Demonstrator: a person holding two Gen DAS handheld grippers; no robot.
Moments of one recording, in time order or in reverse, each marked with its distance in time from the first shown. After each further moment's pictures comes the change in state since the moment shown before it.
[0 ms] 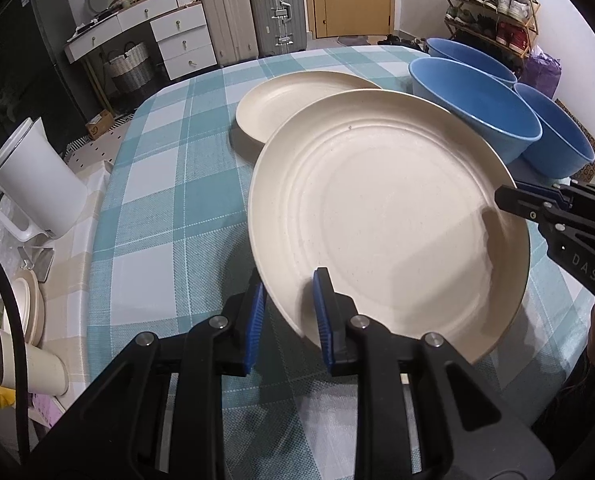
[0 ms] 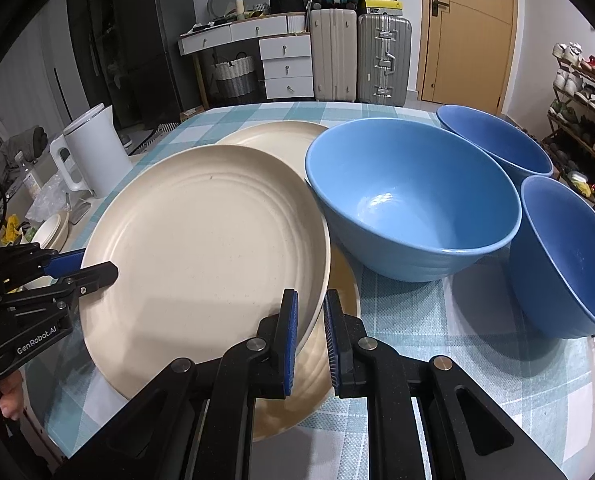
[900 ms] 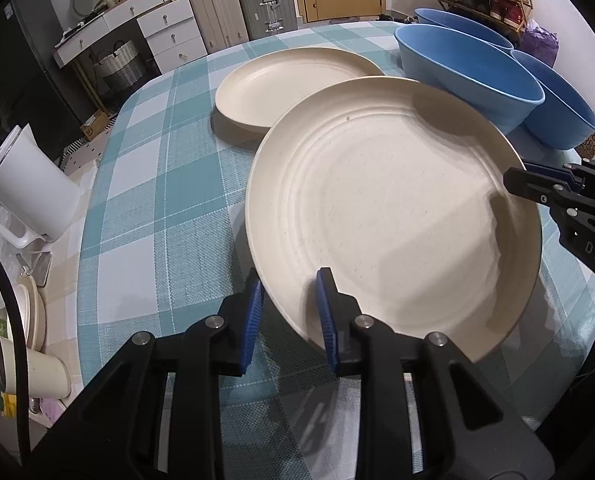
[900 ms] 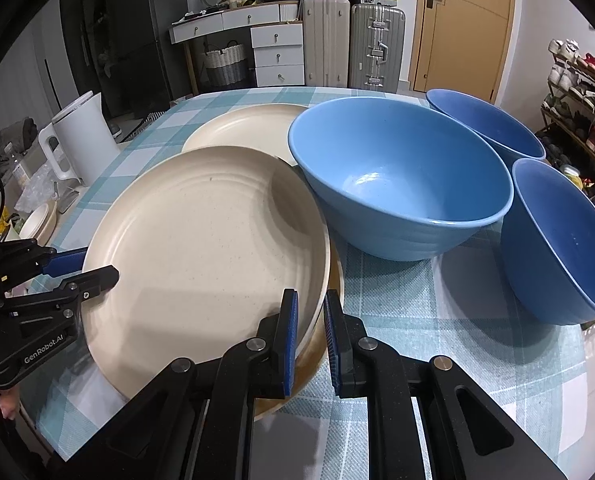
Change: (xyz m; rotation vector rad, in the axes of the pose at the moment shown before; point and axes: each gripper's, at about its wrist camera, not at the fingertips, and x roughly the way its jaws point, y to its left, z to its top) left arm 0.022 -0.016 -0.006 0.061 0.052 0.012; right arm 0.009 -0.001 -0.012 -0.004 0.041 -0.044
